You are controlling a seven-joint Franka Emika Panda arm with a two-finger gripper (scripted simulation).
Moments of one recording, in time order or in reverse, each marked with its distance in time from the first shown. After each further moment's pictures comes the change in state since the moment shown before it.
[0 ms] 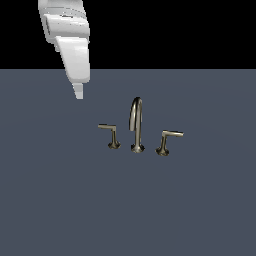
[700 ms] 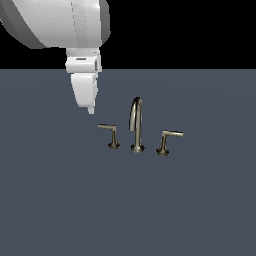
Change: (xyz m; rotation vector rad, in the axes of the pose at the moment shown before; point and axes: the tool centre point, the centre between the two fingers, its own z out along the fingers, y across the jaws) arm 0.035 -0.053 0.062 0.002 -0.007 0.288
